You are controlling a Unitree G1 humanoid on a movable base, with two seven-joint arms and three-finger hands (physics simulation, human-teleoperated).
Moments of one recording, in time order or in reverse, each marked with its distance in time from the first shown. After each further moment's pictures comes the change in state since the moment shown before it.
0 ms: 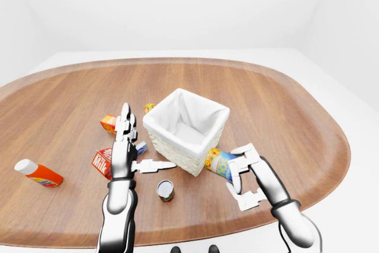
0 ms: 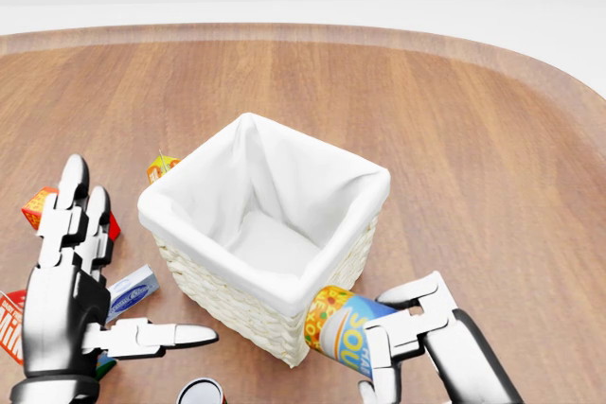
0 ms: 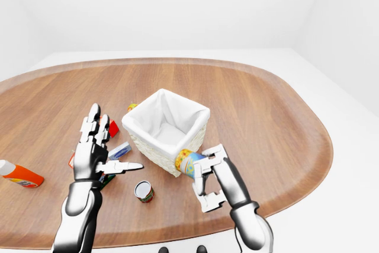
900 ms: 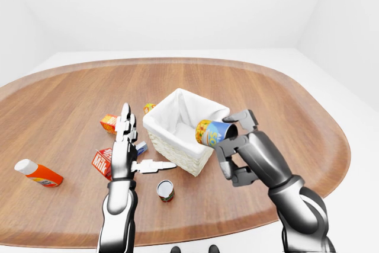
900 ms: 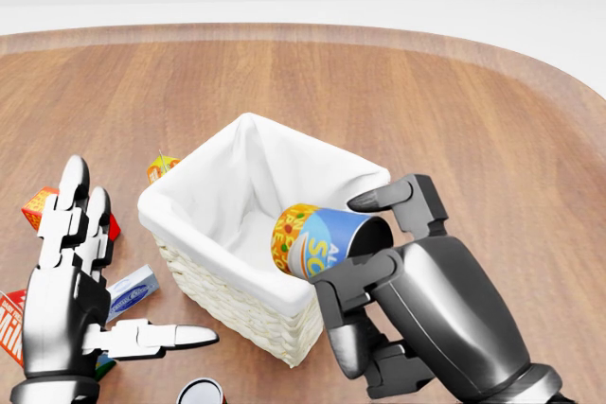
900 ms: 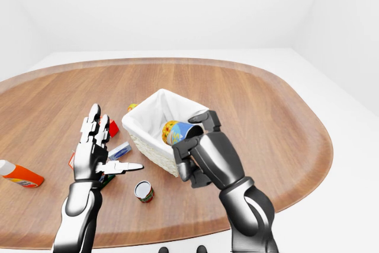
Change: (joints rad) left arm 0.003 0.000 -0.001 -0.002 0.002 0.000 0.000; right arm -0.260 0.018 0.061 -0.194 -0.340 0.000 0.201
